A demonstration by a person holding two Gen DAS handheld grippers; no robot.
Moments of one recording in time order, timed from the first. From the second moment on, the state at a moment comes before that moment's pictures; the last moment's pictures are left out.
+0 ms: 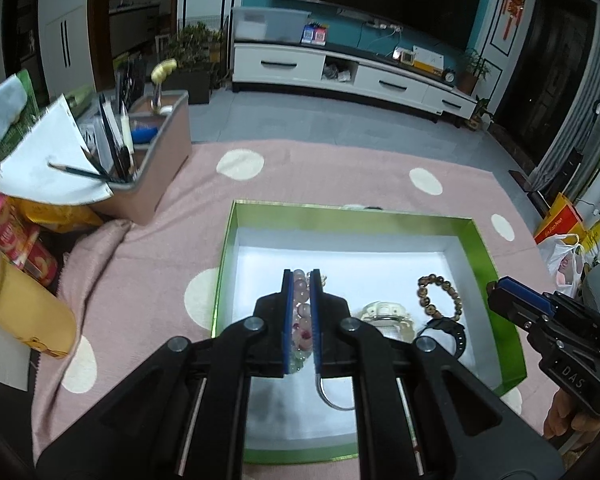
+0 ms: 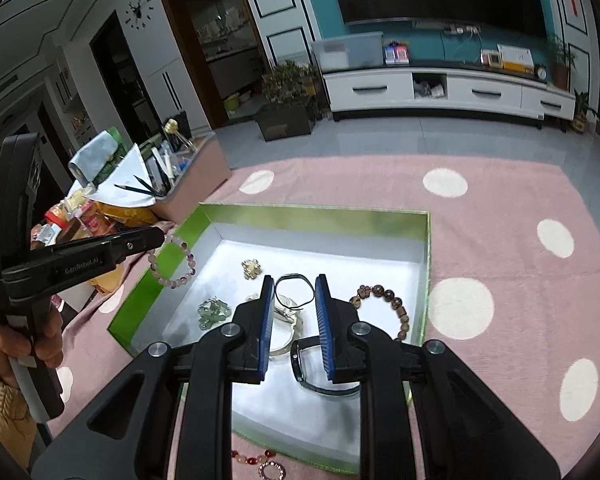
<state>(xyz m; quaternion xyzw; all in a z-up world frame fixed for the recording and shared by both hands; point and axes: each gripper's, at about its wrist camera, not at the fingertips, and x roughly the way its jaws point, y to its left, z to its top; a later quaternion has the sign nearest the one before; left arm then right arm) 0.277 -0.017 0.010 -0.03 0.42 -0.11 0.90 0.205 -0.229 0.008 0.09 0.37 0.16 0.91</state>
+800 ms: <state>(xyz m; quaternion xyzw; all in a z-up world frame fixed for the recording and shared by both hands) 0.289 -0.018 -0.021 -0.01 0.44 -0.09 0.89 0.229 -0.223 -0.019 0.10 0.41 0.13 0.89</state>
